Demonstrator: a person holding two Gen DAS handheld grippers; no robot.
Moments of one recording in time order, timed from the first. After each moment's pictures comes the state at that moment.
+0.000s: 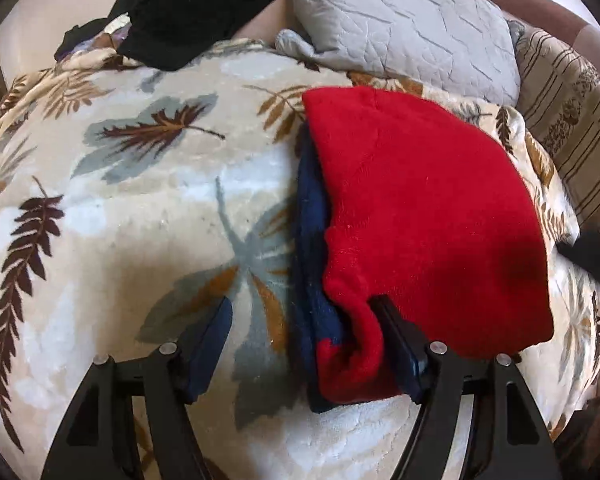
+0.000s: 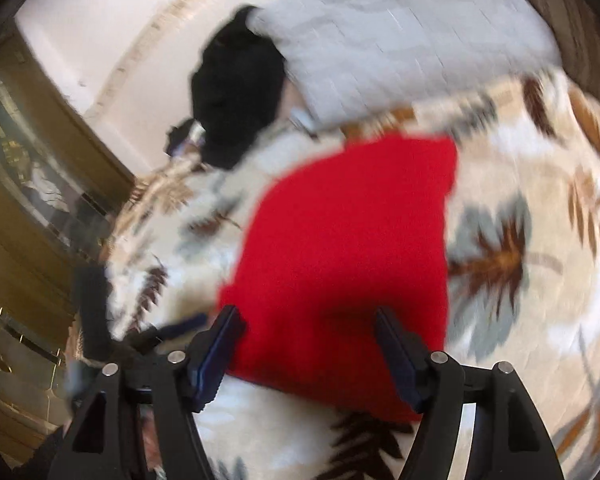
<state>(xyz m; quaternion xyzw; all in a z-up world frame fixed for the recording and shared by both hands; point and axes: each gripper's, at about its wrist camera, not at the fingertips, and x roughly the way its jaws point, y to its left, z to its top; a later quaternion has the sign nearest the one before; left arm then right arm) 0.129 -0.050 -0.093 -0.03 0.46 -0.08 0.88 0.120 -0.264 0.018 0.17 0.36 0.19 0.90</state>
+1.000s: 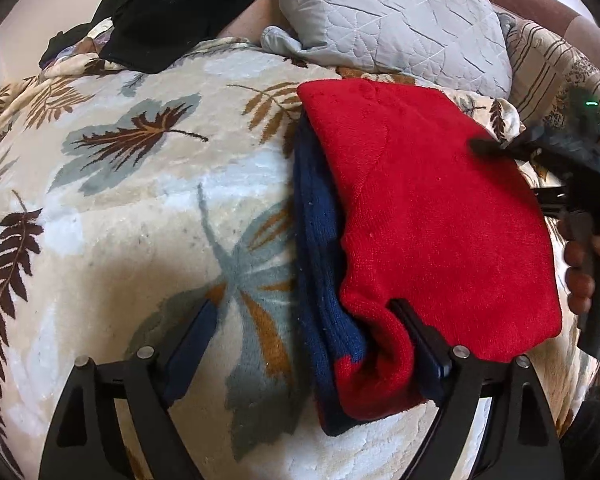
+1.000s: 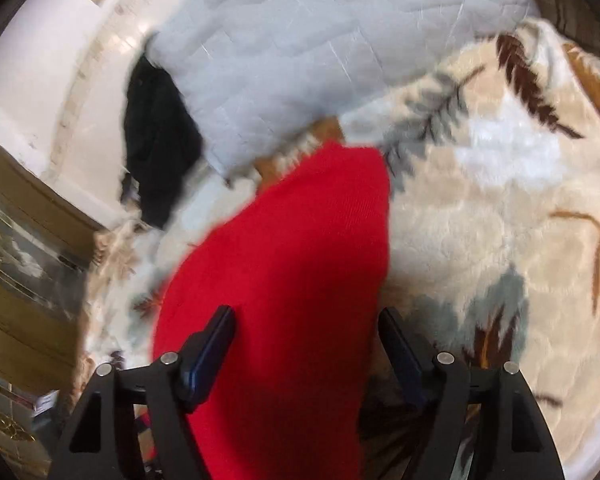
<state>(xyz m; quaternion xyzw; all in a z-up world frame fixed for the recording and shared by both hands) 0.140 -0.048 -0.103 -0.02 0.46 -0.10 0.88 0.271 -0.319 -0.048 0.24 0.45 0.13 0.85</state>
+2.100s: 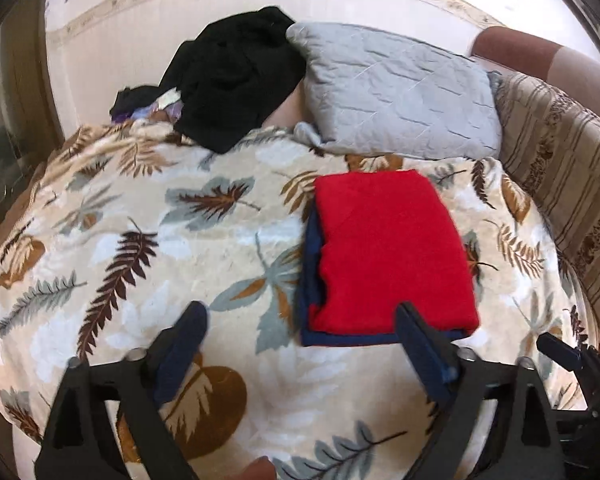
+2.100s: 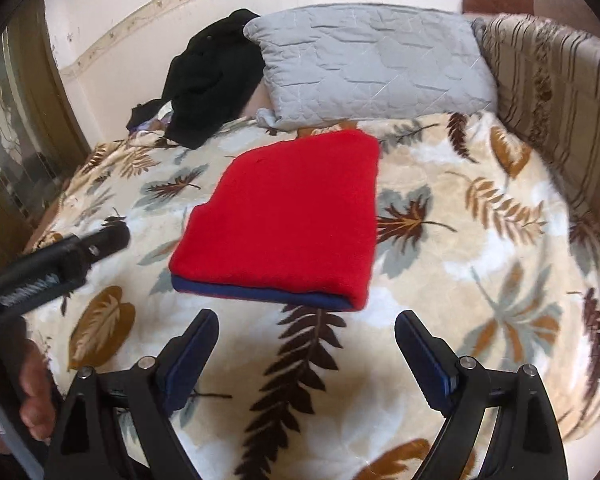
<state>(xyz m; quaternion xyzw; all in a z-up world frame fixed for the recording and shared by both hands) 0.015 -0.062 0.003 -0.01 0.35 -0.01 0.94 0.000 -0.255 0.015 0.05 0.35 0.06 0.93</state>
